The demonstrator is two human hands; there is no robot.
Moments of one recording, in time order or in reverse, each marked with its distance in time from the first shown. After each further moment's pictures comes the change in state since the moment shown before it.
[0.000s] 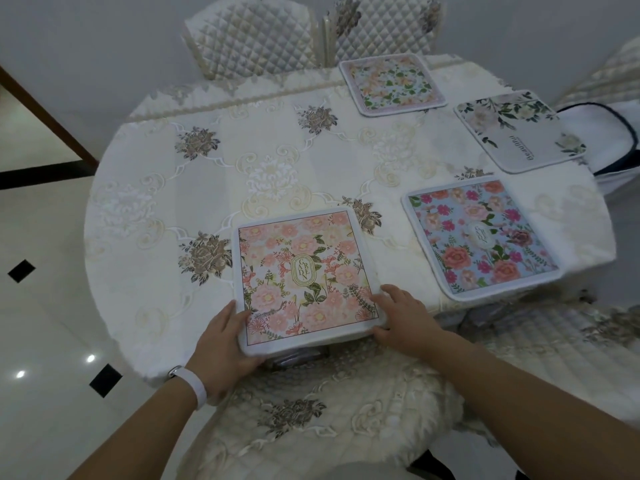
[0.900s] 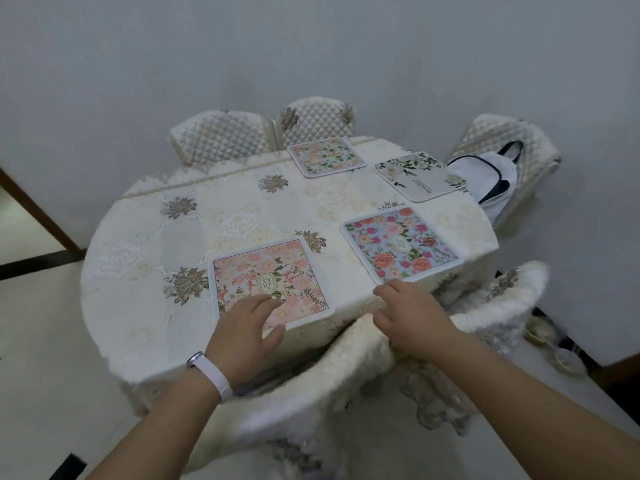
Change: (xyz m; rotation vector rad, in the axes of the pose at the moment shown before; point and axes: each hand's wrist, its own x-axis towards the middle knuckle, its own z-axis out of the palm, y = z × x) left_hand -0.121 0.157 -0.033 0.153 0.323 0.444; right_hand -0.213 -0.009 -0.046 -0.058 0.529 0.022
